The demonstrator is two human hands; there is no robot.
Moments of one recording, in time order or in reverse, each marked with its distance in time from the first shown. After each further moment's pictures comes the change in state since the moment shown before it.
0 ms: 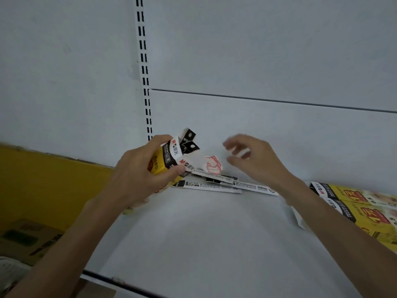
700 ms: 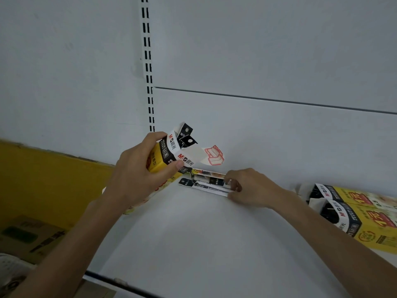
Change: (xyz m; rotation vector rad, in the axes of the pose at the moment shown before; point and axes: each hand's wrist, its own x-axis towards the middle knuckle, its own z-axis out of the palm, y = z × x) left_hand -0.003 -0.005 0.001 -0.105 0.065 -0.056; right_hand -0.010 0.029 0.028 -0.554 -0.449 0.082
